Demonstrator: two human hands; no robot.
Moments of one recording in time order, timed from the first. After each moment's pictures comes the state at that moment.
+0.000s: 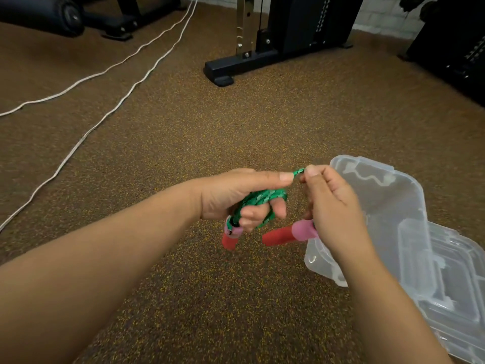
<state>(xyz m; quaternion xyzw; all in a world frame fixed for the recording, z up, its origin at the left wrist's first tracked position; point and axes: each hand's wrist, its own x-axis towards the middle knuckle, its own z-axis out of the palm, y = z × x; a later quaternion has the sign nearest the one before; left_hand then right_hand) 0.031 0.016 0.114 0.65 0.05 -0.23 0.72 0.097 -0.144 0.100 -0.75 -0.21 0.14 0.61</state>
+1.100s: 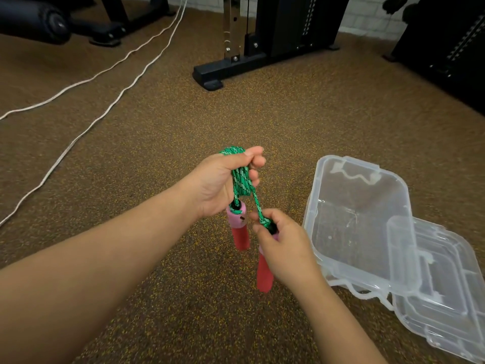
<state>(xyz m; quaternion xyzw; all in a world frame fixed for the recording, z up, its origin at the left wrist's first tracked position) 0.050 0.010 0.114 0.45 0.19 0.04 0.87 0.076 -0.142 0.023 -0.82 -0.26 0.21 0.47</state>
